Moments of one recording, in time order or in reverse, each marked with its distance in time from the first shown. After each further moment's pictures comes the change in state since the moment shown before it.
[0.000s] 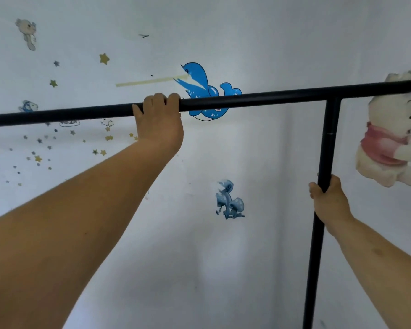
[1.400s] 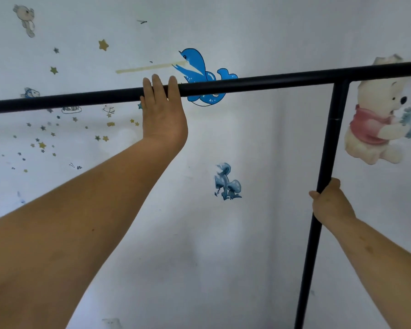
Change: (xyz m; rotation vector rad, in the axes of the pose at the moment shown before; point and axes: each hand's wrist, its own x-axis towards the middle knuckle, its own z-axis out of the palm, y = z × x) left_hand -0.033 0.007 -0.010 -0.012 -0.023 -0.035; right_hand -0.053 0.010 -0.024 -0.412 -0.024 0.135
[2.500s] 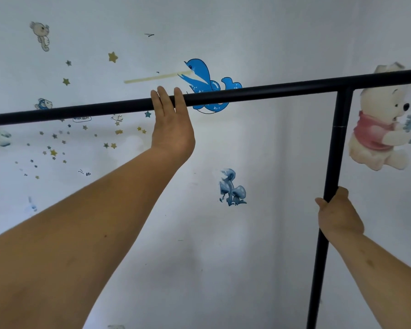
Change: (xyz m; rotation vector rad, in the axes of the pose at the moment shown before) left_hand -0.005 0.002 0.000 -0.058 -0.066 -0.007; right_hand -0.016 0.006 0.001 0.000 0.114 -0.044
